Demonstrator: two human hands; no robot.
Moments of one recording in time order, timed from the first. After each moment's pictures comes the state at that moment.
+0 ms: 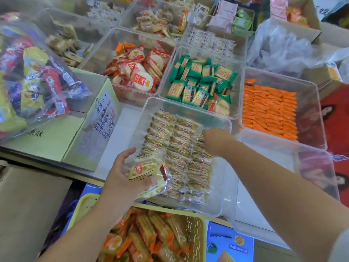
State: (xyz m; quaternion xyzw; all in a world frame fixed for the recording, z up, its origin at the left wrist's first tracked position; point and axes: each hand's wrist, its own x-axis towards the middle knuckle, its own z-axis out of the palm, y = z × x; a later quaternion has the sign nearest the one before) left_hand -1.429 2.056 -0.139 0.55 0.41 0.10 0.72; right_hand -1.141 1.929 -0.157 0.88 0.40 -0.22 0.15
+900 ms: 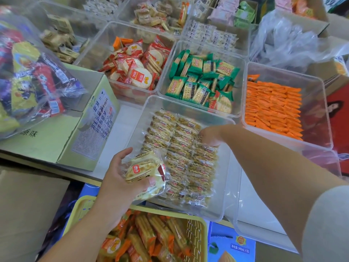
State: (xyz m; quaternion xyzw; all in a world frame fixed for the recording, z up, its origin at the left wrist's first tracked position) left_hand -1.429 2.059 -0.143 0.55 0.42 0.11 0.71; right_hand -1.117 1.956 -0.162 0.84 0.31 -0.41 0.15
